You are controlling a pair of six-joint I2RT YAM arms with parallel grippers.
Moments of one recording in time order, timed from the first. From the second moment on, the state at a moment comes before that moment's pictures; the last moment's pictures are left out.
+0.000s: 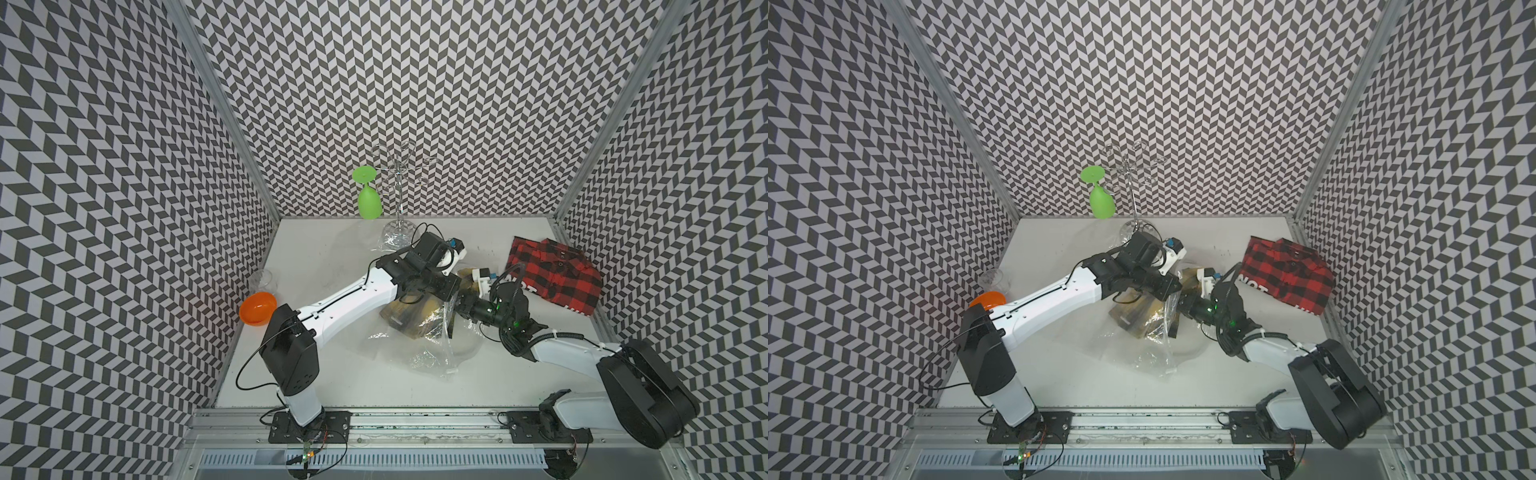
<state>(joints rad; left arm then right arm) -0.82 1.72 1.54 -0.61 0.28 -0.22 0.49 1.34 0.42 0.64 -0.54 1.09</state>
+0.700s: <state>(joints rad) -0.92 1.74 1.54 -0.55 0.38 -0.16 0.49 1.55 0.52 0.66 -0.54 1.08</state>
